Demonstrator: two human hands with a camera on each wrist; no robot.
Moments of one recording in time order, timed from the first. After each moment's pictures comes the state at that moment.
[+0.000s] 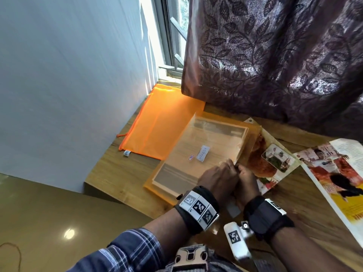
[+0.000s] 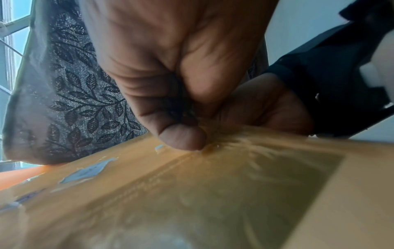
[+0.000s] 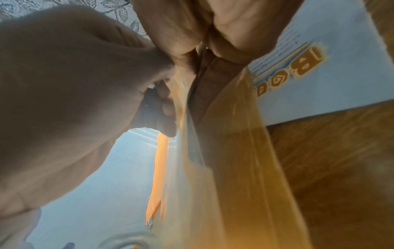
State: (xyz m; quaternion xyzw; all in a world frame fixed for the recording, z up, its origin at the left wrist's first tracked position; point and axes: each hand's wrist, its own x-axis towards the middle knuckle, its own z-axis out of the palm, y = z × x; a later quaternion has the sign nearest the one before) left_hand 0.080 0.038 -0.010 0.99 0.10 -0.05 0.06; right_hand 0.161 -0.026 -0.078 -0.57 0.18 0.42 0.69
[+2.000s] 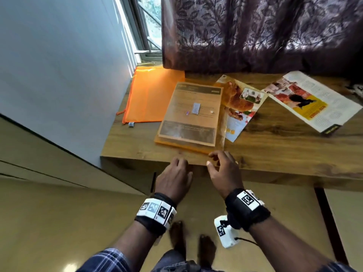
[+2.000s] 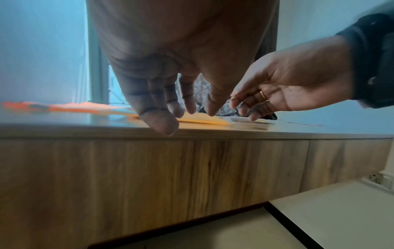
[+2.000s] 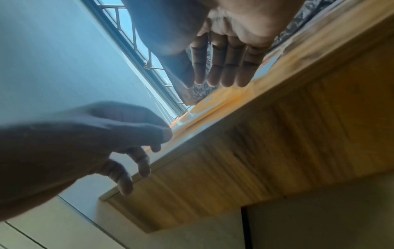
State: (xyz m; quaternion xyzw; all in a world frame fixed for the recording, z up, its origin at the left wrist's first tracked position) left_hand -0.173 0.048 -0.050 0.97 0.19 -0.02 0.16; right_hand -0.078 -0.095 -0.057 -0.89 -0.20 0.07 0.40
